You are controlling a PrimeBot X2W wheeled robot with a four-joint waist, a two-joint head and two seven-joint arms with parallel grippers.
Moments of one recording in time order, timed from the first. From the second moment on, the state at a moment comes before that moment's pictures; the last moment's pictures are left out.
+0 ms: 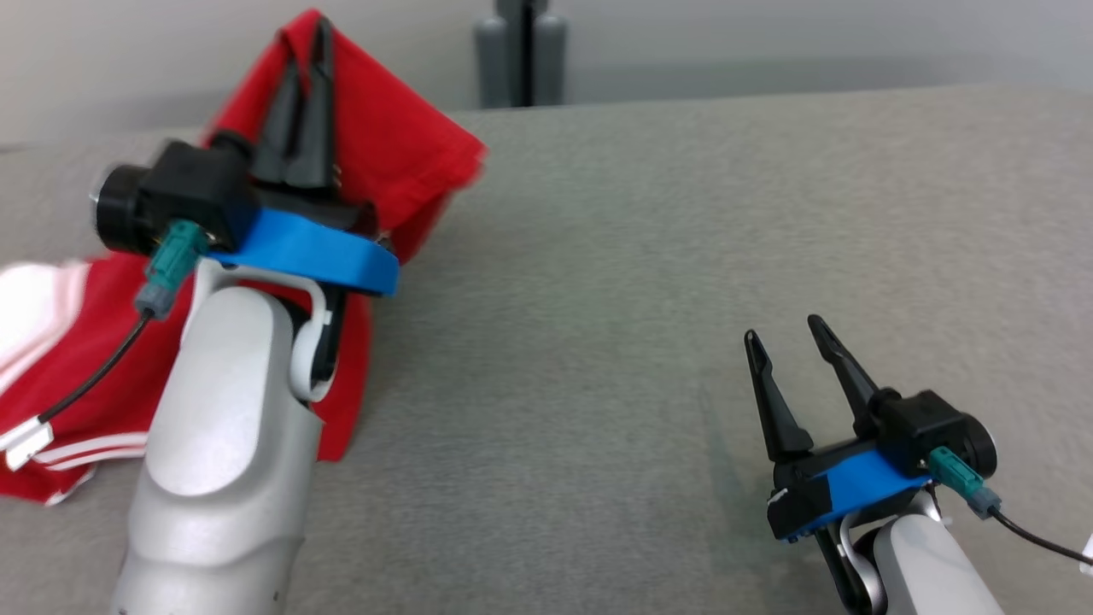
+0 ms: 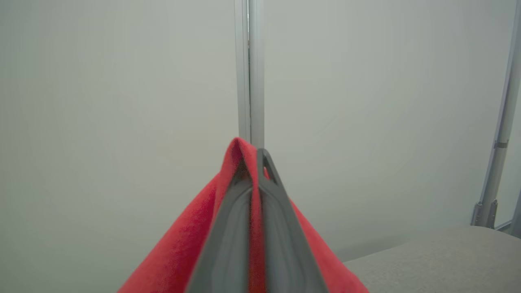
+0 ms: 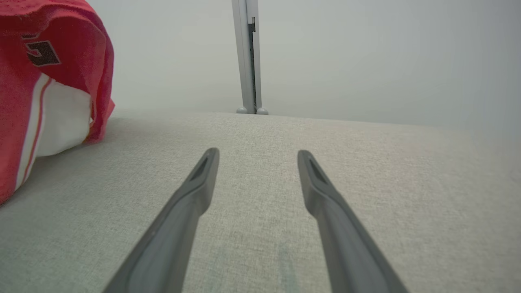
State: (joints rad) left arm -0.70 0.09 -0.15 0.41 -0.15 -0.13 -0.26; right arm -0.26 -0.05 0.11 0.32 0.08 0.13 -0.26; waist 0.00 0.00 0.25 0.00
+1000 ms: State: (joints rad) left arm -0.53 0.09 -0.49 0.53 -0.32 -0.01 -0.26; right arm -0.25 -0.05 0.14 0.30 0.14 0.13 -0.26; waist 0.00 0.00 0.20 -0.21
